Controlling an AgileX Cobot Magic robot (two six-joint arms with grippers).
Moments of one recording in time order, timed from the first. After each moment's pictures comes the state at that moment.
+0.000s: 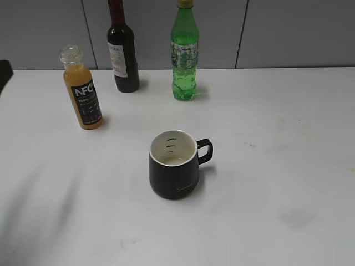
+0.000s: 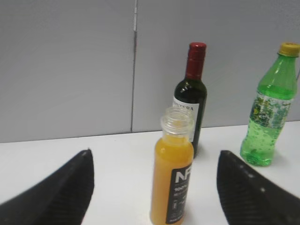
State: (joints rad) left arm -0.18 1.09 -0.30 -0.02 -0.61 0.08; right arm 0.03 0.00 -0.41 0.03 0.94 0.02
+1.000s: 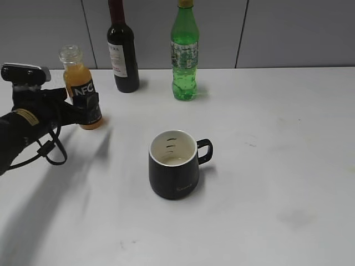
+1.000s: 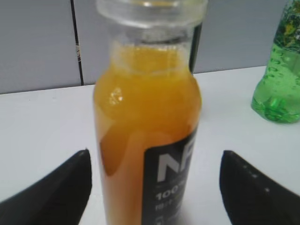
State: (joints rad) left arm -0.23 2.00 -0.69 0.04 -0.99 0.07; right arm 0.03 0.00 -0.41 0.03 0.94 0.02
